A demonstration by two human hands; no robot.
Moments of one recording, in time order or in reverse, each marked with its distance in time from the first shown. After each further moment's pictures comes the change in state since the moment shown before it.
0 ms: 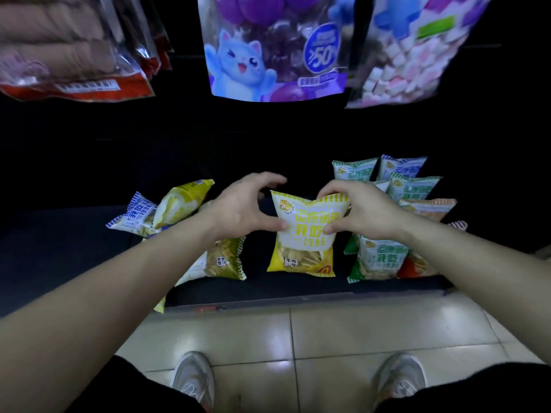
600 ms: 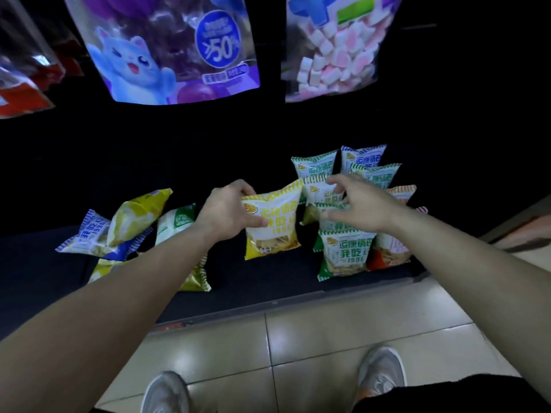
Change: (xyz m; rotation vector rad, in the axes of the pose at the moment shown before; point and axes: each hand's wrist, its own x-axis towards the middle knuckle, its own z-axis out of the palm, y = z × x) left_hand 0.071 0.004 0.071 0.149 0.135 -0.159; right_hand -0.027 0.090 -0.024 -0.102 0.026 0.215
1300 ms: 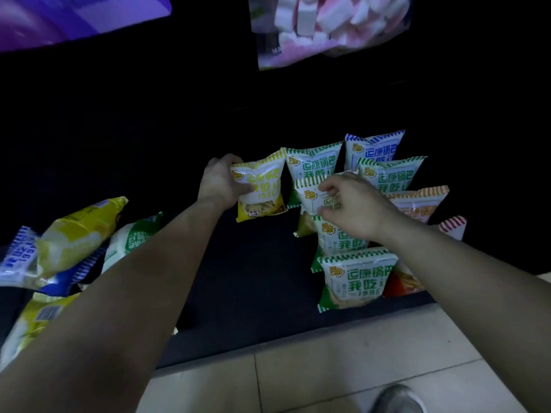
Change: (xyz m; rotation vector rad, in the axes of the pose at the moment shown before) left_hand 0.184 -0.038 0.090 -0.044 0.150 -0.089; right_hand 0.094 0.053 0.052 0.071 0.030 0.067
